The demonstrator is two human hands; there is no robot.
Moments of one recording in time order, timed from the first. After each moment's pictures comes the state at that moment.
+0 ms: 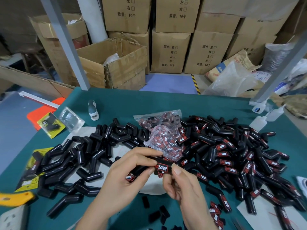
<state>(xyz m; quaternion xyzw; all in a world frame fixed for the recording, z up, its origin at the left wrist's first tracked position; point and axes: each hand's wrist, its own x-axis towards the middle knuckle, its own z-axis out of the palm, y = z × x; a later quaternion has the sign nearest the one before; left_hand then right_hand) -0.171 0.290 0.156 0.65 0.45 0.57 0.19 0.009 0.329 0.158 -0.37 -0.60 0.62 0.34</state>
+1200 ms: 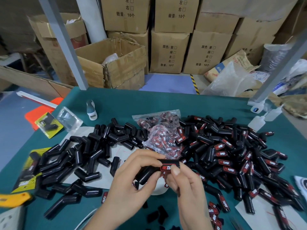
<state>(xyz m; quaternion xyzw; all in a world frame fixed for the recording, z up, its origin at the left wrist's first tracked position) -0.149 0.288 0.155 0.63 0.47 0.59 0.19 0.007 0.327 0.148 -0.36 -0.55 0.61 0.43</state>
